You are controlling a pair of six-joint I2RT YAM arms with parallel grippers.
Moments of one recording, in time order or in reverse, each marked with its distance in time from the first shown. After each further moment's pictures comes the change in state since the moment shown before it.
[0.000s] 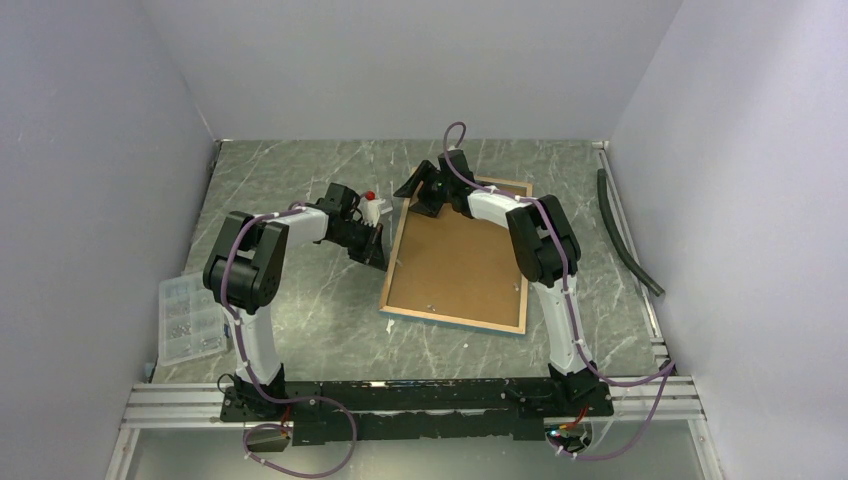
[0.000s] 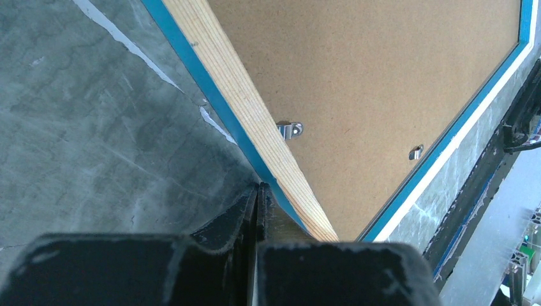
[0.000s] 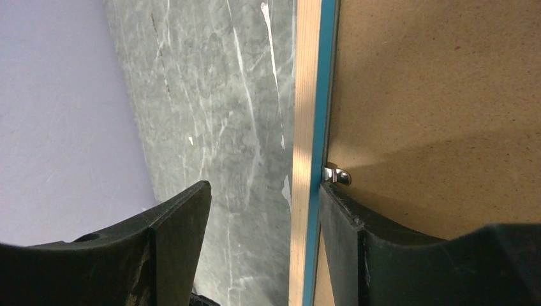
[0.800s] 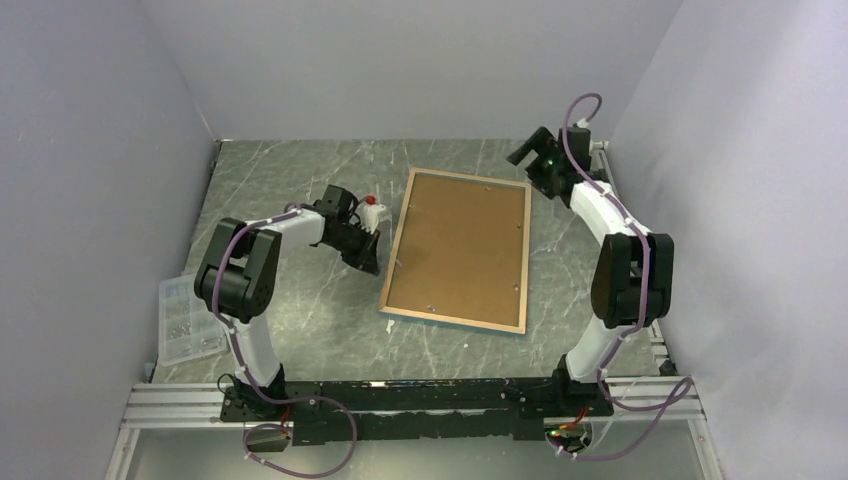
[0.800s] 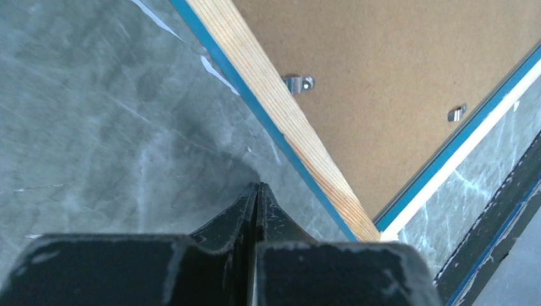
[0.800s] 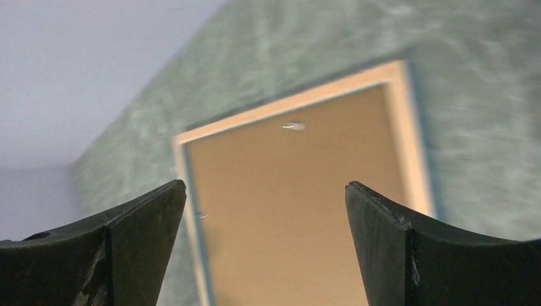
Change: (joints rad) left arm -0.004 -0.072 -0.029 -0.080 -0.091 0.139; right arm -0.410 -0.539 -0.278 -0.194 0.164 -0.246
